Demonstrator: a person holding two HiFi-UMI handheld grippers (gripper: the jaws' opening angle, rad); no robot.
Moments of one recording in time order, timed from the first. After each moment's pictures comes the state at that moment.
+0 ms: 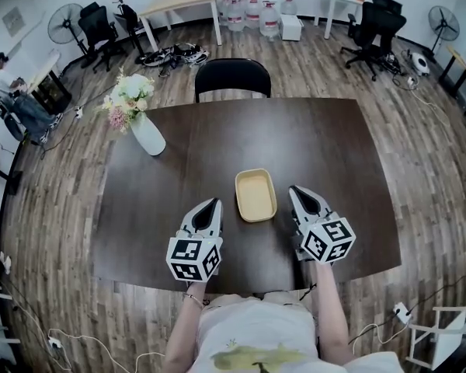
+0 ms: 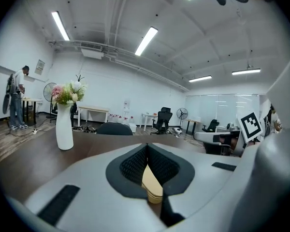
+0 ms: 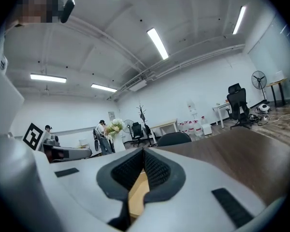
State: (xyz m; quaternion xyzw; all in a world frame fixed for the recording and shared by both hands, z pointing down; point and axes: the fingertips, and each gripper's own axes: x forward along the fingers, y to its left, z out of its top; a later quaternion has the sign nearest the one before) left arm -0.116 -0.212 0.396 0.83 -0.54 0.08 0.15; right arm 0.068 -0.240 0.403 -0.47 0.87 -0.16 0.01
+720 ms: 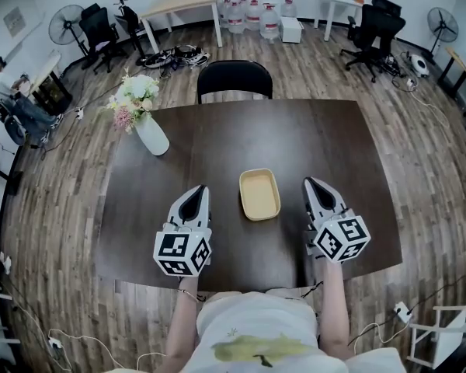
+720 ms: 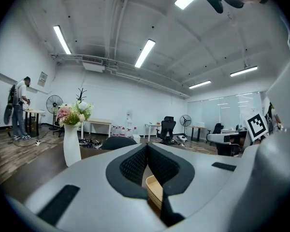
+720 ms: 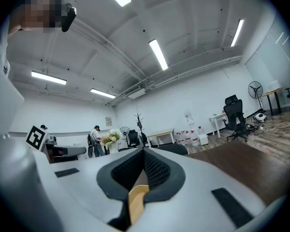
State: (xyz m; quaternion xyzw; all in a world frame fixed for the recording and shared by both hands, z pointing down) left arm -0.150 -0.220 0.340 0.82 -0.56 0.04 0.09; right arm 0.090 -0.236 0.352 -0.50 0.86 -0.12 0.05
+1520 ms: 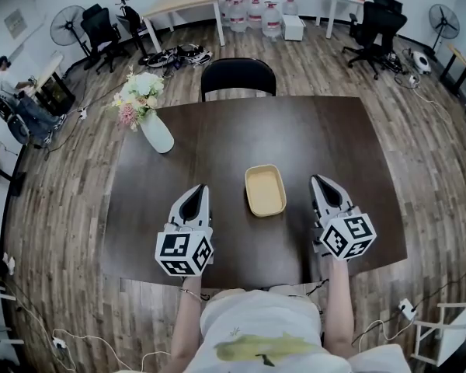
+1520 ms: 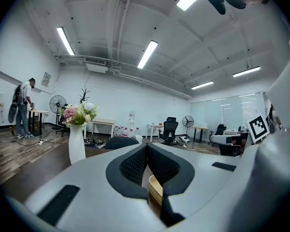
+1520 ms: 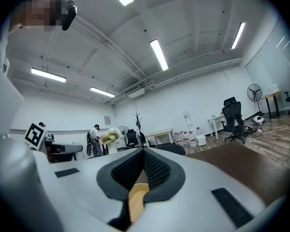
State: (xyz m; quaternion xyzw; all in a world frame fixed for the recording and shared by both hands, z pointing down) left arm -0.166 -0.210 0.342 0.81 -0.57 0.03 0.09; right arm 0.092 -0.229 0.357 -0.51 0.85 -0.12 0.04
